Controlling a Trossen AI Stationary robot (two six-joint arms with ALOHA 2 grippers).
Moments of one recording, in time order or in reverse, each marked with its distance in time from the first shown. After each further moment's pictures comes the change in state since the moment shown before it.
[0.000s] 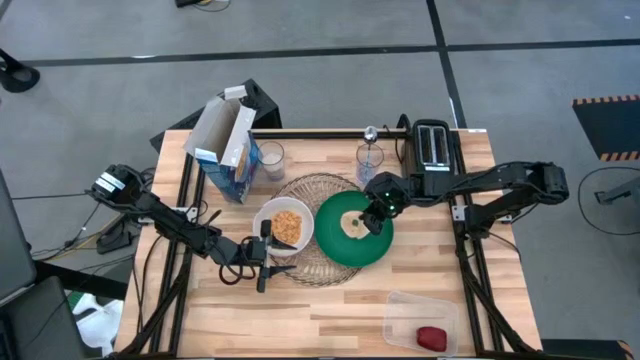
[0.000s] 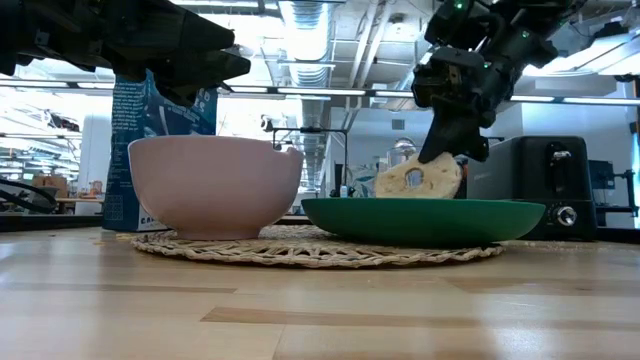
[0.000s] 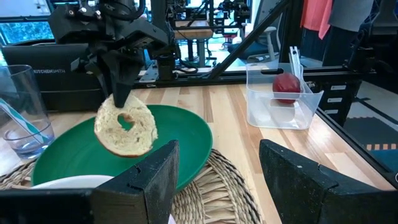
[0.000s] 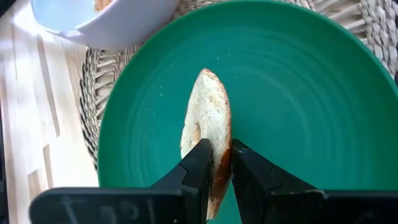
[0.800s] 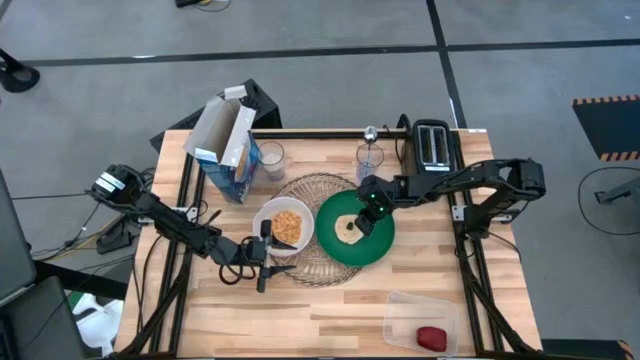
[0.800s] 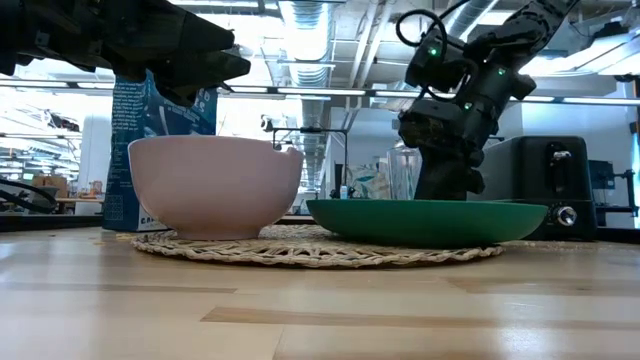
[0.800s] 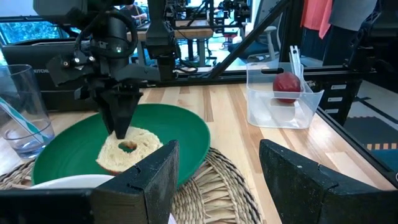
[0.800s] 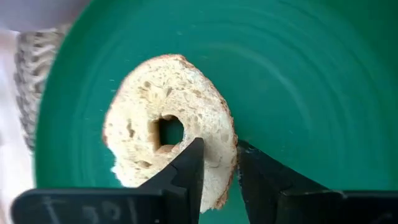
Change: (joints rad) left arm 0.000 0.000 0.000 -0.003 0.000 0.000; right arm -0.041 0.195 0.001 0.057 -0.017 0.018
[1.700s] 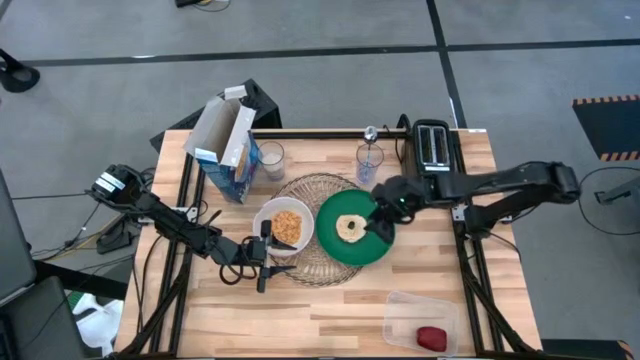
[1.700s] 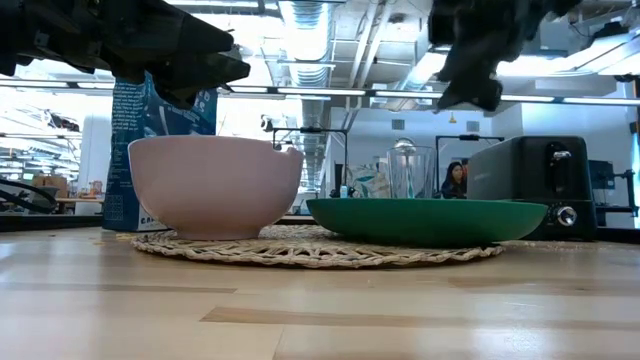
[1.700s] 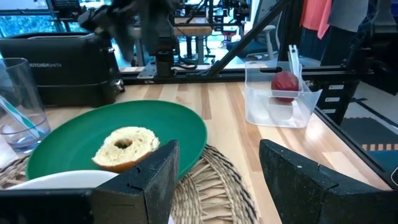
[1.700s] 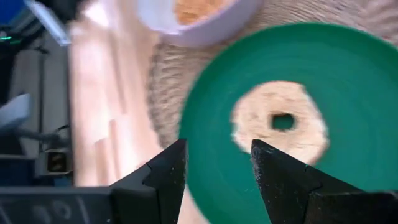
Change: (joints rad) left arm 0.001 0.000 0.000 -0.010 0.007 -0.025; right arm 0.178 -0.322 0.132 -0.259 0.022 -0.005
